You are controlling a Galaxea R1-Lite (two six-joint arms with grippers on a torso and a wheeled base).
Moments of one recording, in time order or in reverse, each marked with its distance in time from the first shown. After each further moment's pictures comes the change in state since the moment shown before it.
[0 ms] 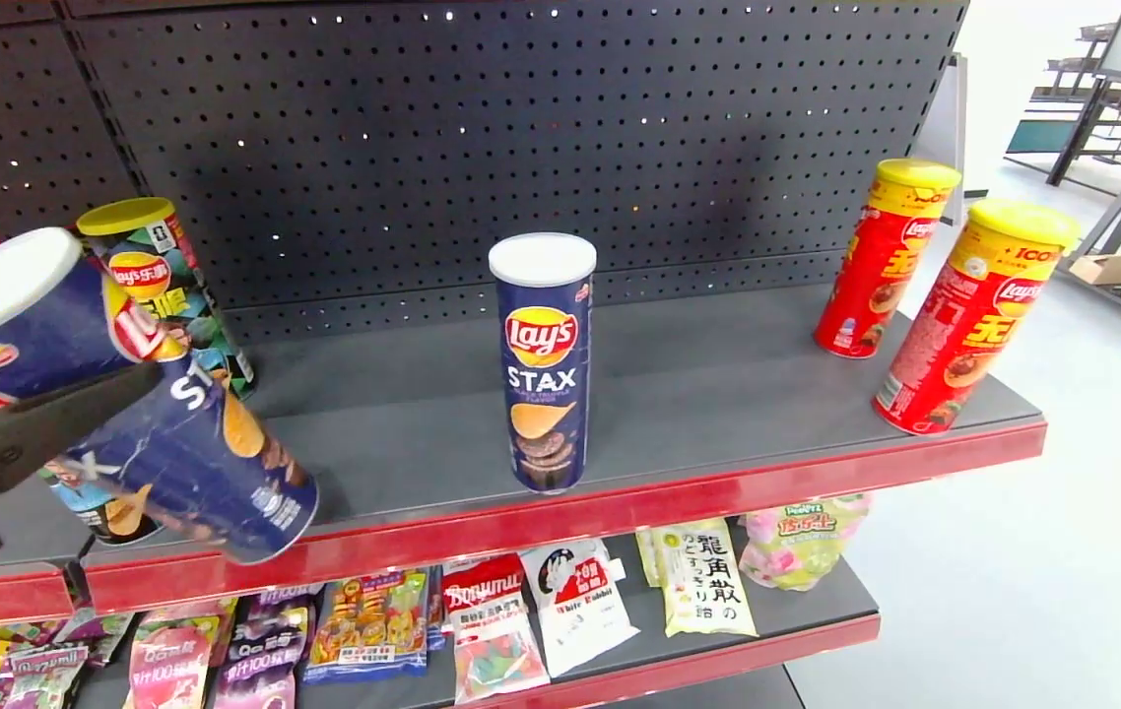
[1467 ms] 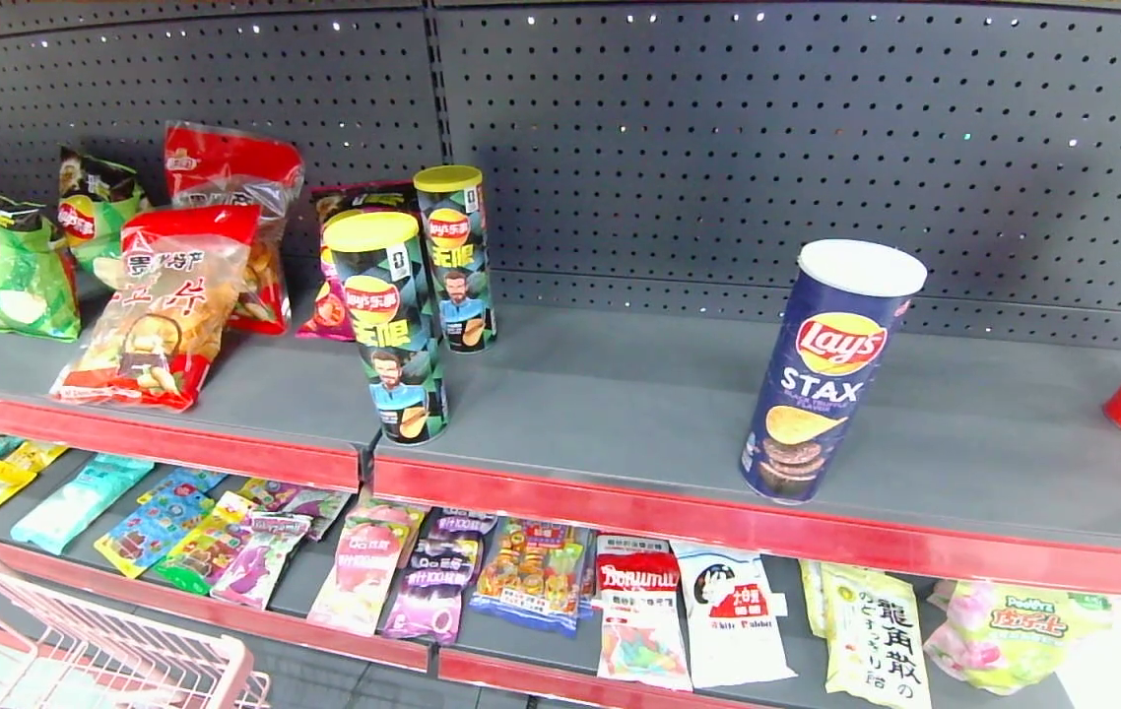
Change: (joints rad) left arm 0.019 -0.821 0.226 0.539 0.214 0.038; right arm 0.000 0.000 0.000 0.000 0.001 -0.001
